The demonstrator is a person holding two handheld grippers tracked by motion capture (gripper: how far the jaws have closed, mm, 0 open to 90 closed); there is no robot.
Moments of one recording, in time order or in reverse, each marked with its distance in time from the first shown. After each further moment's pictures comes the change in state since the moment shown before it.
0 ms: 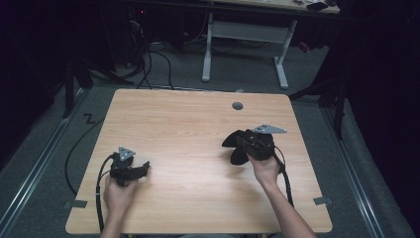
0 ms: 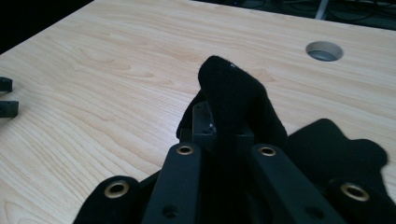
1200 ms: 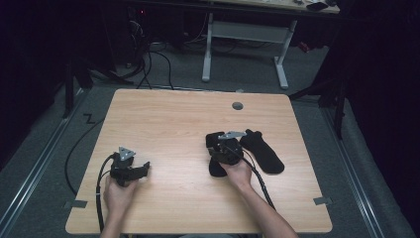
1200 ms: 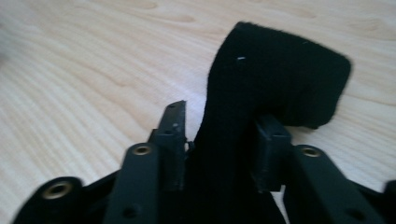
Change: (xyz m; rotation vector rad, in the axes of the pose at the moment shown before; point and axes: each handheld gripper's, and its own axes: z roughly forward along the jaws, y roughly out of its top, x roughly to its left) left arm -0.001 0.000 0.000 0.001 -0.002 0.007; right arm 0.047 -0.021 0.084 0.178 0.059 -0.068
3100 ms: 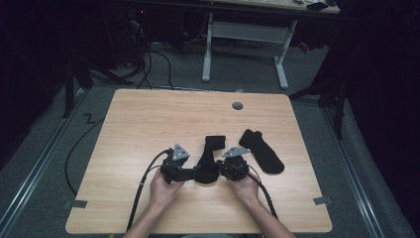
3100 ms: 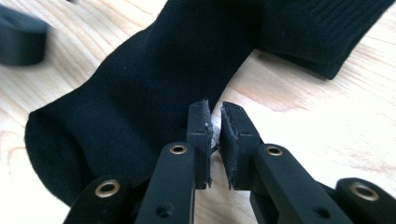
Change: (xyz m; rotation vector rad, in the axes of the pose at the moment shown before) left arm -0.144 0.059 0.019 -0.036 -0.343 0.218; right arm 0.007 -0.047 -0.015 0.011 0.027 -0.105
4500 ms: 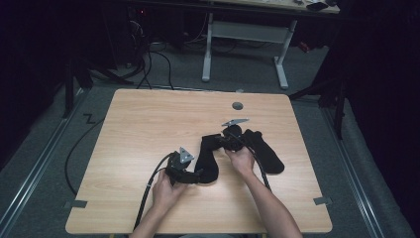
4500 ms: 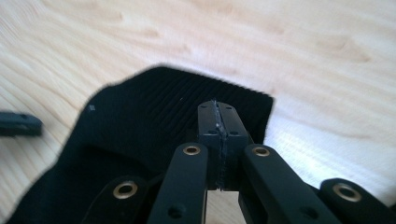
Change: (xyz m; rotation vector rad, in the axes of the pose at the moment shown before) left arm 0.005 -0.019 0.025 0.059 0.066 0.018; right arm -0.051 0.073 0.021 0.025 -0.028 0.131
